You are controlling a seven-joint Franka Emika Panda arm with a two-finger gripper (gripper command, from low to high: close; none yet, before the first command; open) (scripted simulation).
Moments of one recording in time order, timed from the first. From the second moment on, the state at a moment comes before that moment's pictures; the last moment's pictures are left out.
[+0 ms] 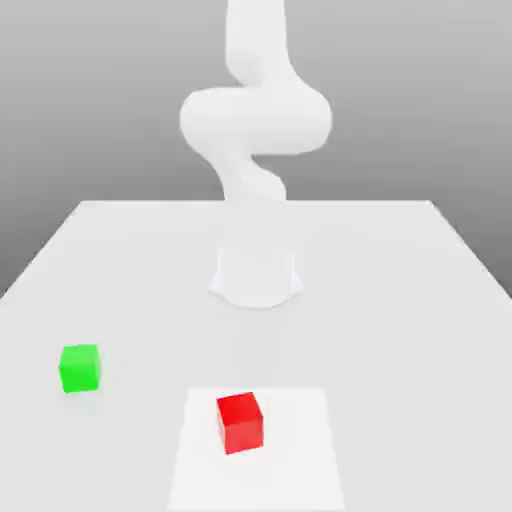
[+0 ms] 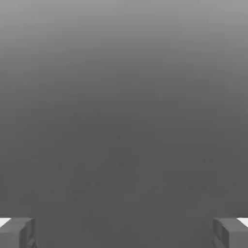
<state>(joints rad) 0.01 -0.71 -0.01 -2.35 -0.01 2.35 0.77</state>
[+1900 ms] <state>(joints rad) -0.43 -0.02 -0.35 -2.79 -0.01 2.77 0.48</state>
